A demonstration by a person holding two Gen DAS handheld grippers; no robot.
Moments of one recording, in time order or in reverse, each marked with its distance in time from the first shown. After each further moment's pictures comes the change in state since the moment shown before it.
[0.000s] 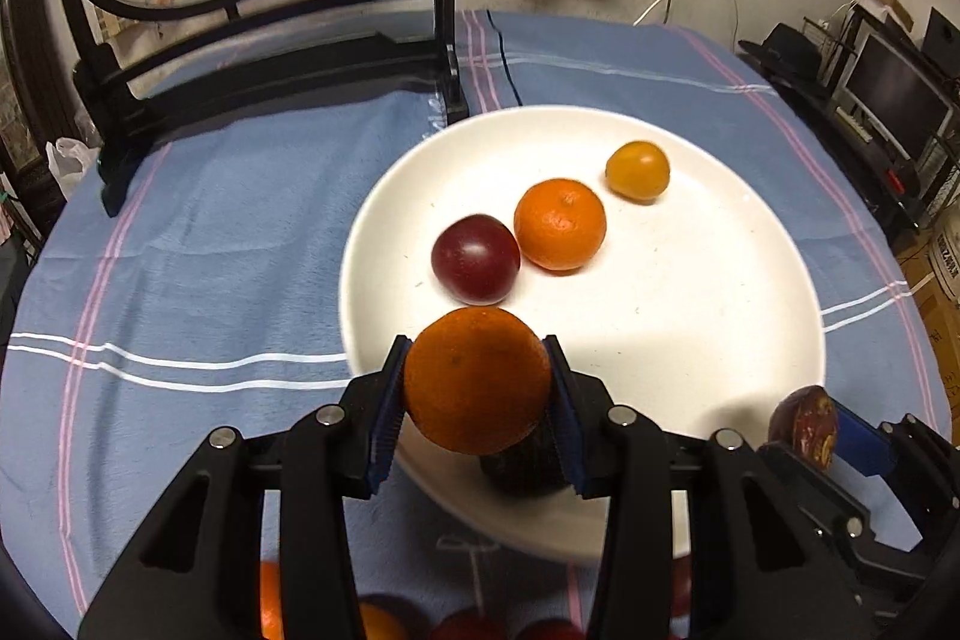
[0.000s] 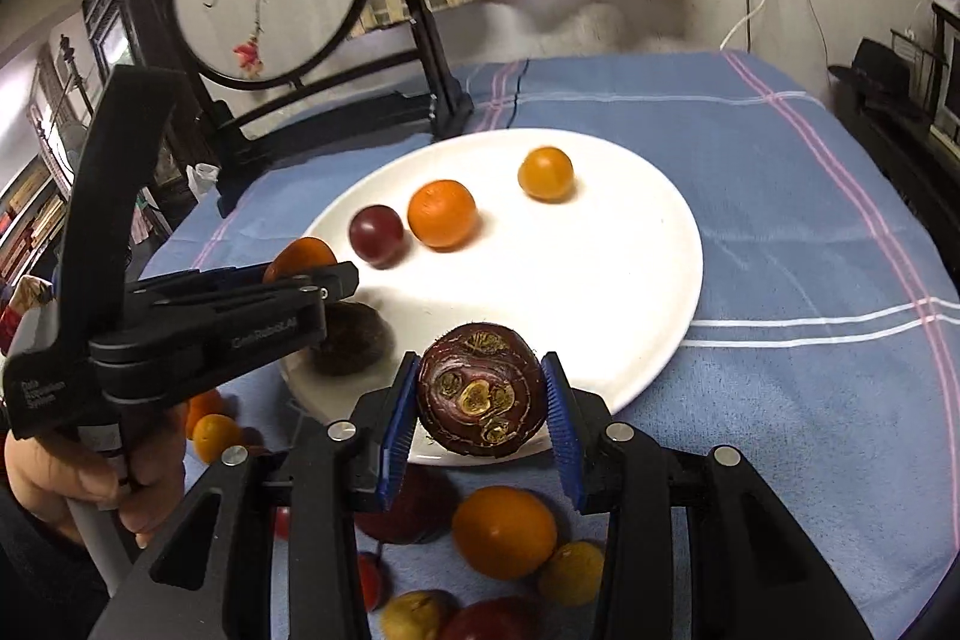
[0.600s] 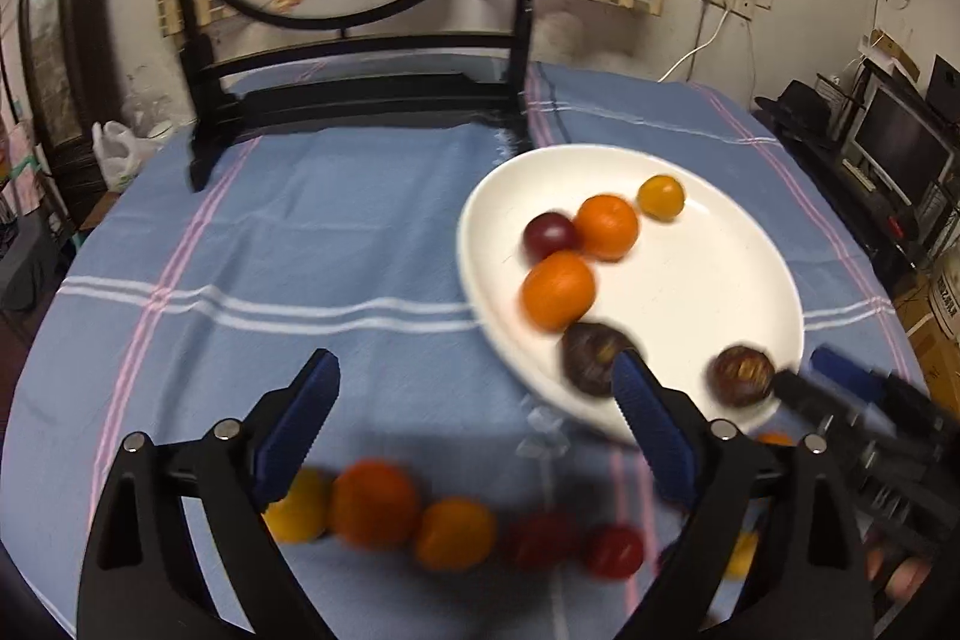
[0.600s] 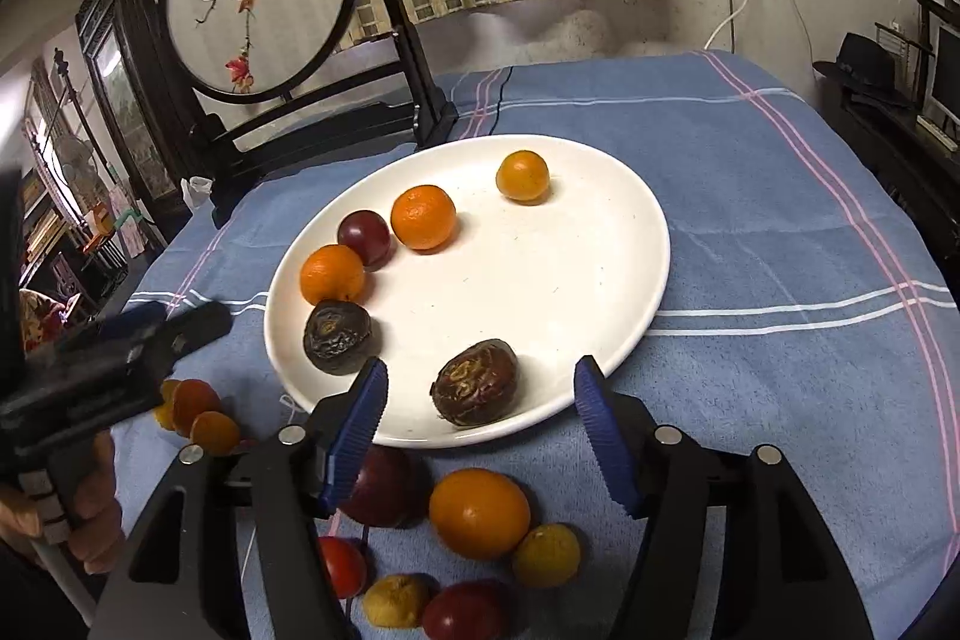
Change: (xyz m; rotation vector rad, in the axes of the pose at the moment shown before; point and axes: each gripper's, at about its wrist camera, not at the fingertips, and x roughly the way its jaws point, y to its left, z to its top) left arm -0.068 0.043 -0.048 -0.083 -0.117 0.034; right arm -0.016 -0.009 -0.006 0.017 -0.037 -0.007
